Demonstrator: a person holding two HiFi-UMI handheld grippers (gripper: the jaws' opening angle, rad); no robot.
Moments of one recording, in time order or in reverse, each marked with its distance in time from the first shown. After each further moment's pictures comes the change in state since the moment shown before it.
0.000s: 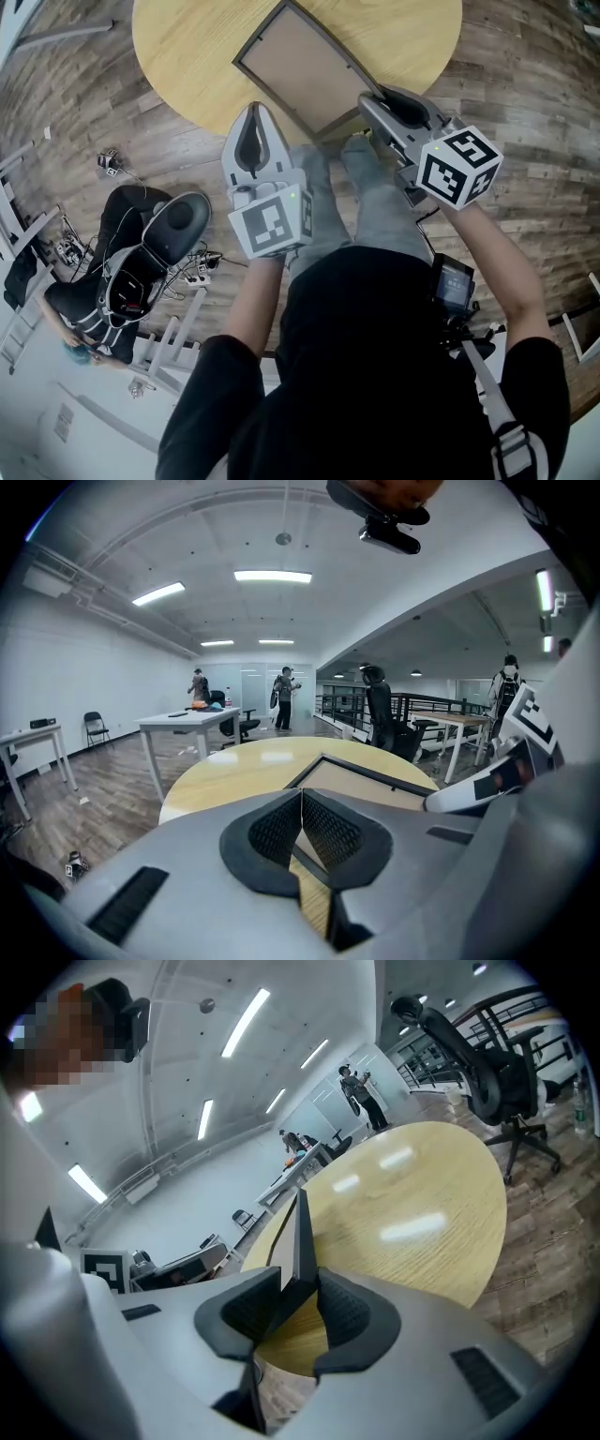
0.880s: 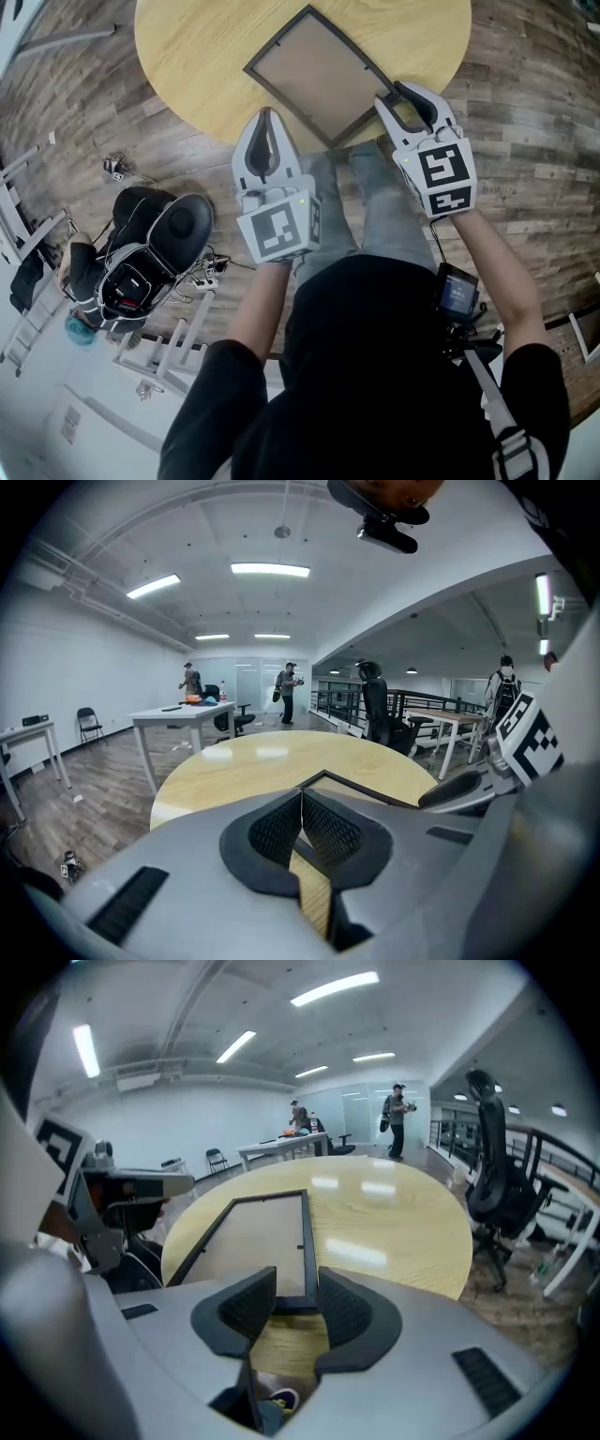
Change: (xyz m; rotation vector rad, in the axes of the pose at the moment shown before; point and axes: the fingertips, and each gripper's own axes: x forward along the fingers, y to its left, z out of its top) left arm 0.013 -0.010 -0.009 0.014 0.011 -0.059; right arm 0.007 -0.041 -0.011 -0.484 0.138 -0.324
